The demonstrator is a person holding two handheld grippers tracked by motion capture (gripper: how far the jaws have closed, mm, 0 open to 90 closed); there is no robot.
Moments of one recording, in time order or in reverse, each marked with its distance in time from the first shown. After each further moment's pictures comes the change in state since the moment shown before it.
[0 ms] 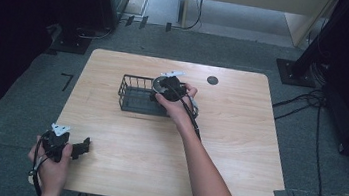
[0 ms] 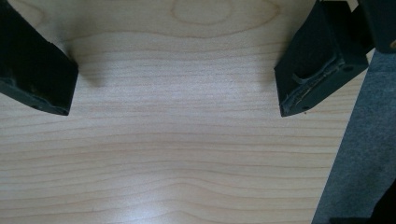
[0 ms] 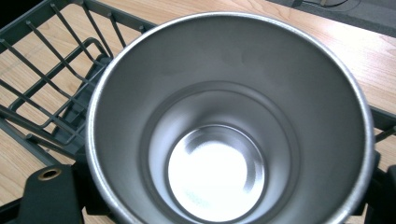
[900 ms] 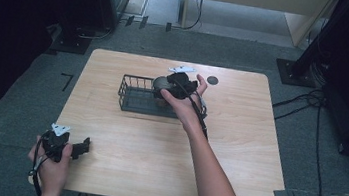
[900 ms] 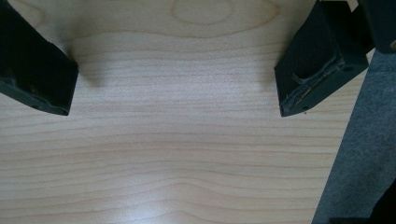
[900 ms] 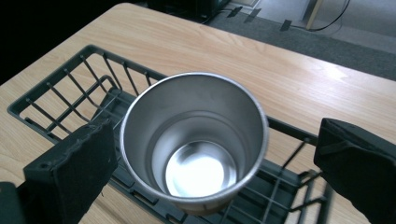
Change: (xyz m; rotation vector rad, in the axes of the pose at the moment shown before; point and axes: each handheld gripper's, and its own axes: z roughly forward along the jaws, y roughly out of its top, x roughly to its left) left arm 0.000 0.000 0.000 0.000 0.000 0.000; right arm -0.008 0.013 -0.046 -0.096 -0.011 0.022
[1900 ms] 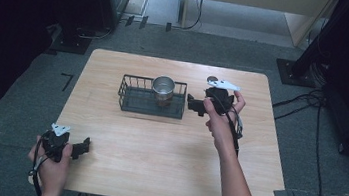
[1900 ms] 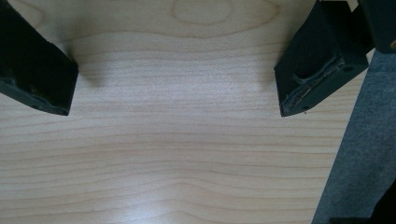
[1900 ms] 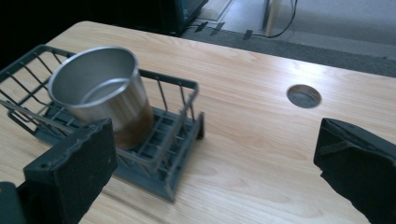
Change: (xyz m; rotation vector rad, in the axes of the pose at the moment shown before) left arm 0.000 0.000 0.000 0.000 0.000 0.000; right arm -0.069 -0.044 -0.081 -0.079 -0.090 0.078
